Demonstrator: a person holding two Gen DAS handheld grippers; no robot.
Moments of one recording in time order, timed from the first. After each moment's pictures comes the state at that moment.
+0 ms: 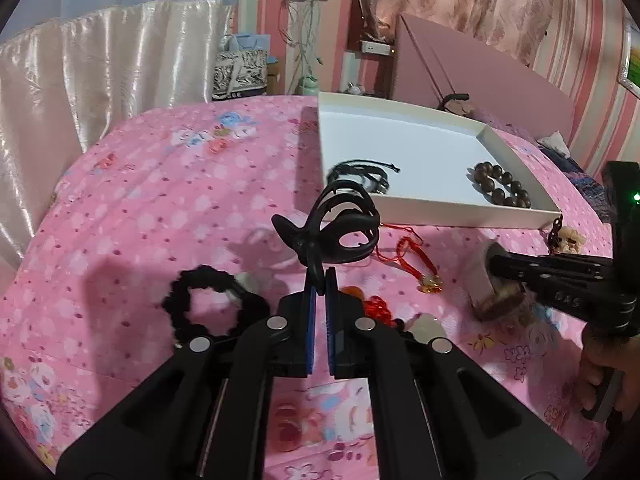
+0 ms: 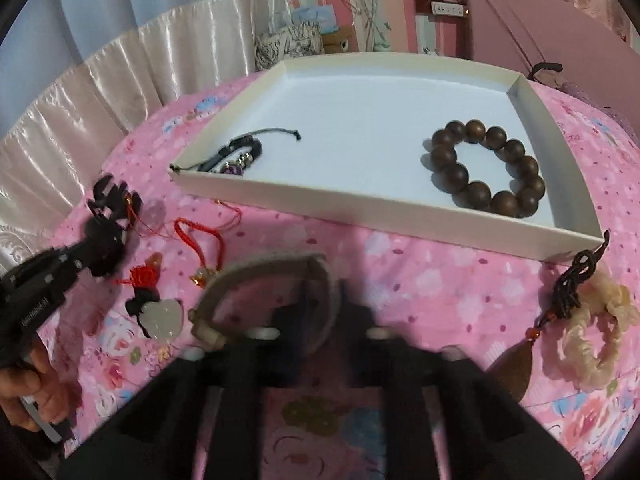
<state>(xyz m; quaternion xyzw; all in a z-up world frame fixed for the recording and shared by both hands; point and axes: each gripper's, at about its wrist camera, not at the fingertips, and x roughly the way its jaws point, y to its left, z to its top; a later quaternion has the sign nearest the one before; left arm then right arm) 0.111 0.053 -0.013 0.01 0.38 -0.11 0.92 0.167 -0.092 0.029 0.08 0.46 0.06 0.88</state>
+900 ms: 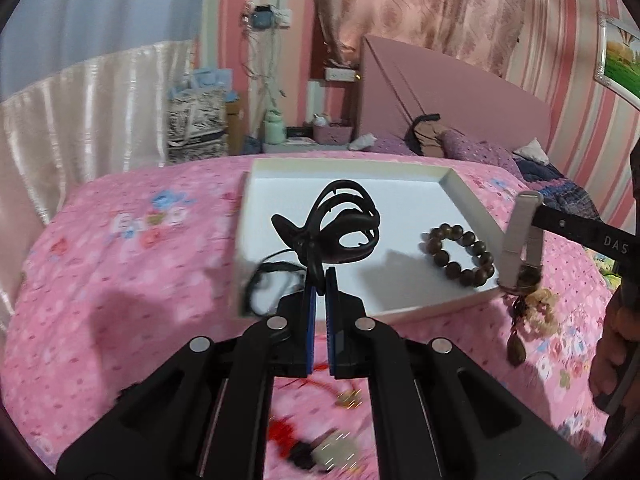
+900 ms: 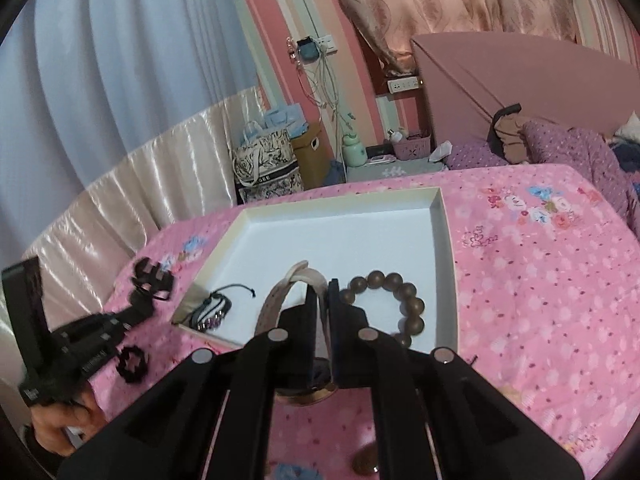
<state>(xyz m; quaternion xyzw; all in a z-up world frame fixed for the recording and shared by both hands) 0.166 -0.021 0.035 0.02 0.34 -0.17 0.92 0.179 -0.186 0.121 0.15 0.32 0.02 0.94</state>
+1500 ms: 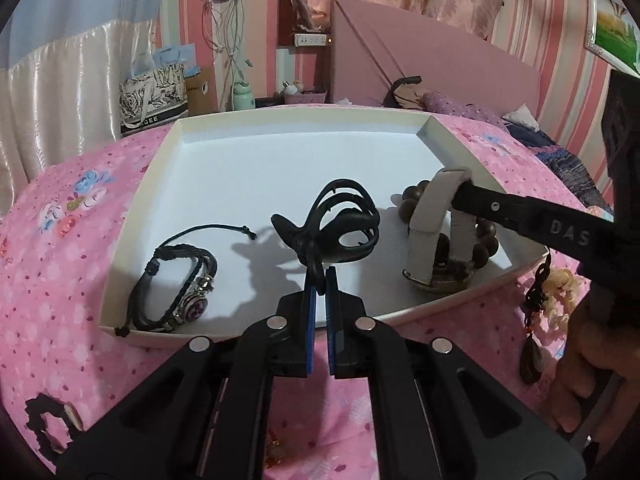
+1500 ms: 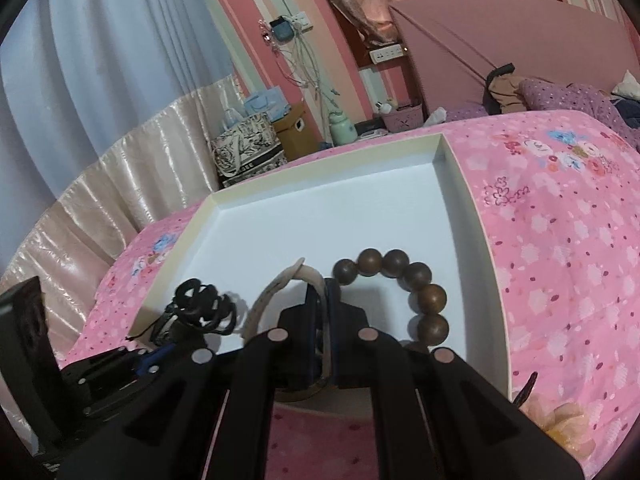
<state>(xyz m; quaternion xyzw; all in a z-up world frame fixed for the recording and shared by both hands) 0.193 -0.086 -0.028 0.05 0.38 -0.19 0.91 0.221 -0.187 0.049 0.18 0.34 0.01 0.92</state>
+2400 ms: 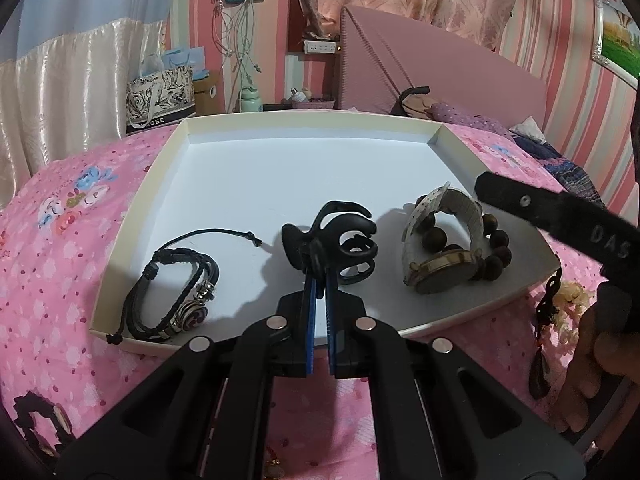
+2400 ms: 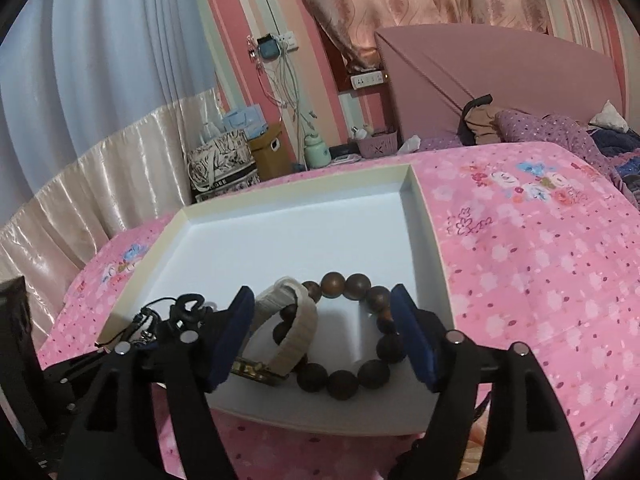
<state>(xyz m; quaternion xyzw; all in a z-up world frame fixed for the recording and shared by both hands) 0.197 -0.086 -0.032 0.03 0.36 -0.18 0.91 0.211 -0.193 0.064 0.14 0.31 -0.04 0.94</state>
